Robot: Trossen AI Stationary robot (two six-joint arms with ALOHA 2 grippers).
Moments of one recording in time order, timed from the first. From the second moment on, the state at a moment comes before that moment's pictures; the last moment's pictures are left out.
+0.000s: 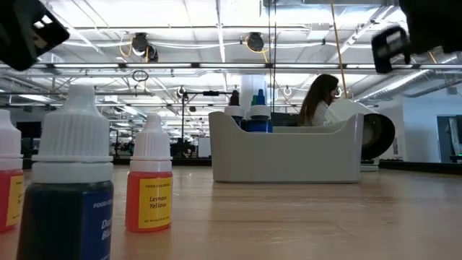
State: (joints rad) left arm -0.81 1.57 0.94 -0.32 -0.44 -0.77; right arm 0.63 1.29 0.18 1.12 0.24 0.09
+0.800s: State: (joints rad) left arm -0.81 1.78 0.94 -0.03 -0.30 -0.74; right arm 0.59 1.29 0.29 1.01 0.13 -0.06
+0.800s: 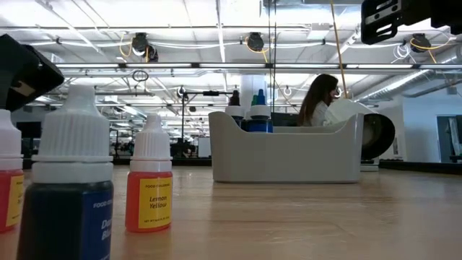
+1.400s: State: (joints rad) left arm -0.78 1.81 0.94 -0.01 -0.30 -0.74; right arm 0.59 1.29 0.29 1.01 0.14 -0.07
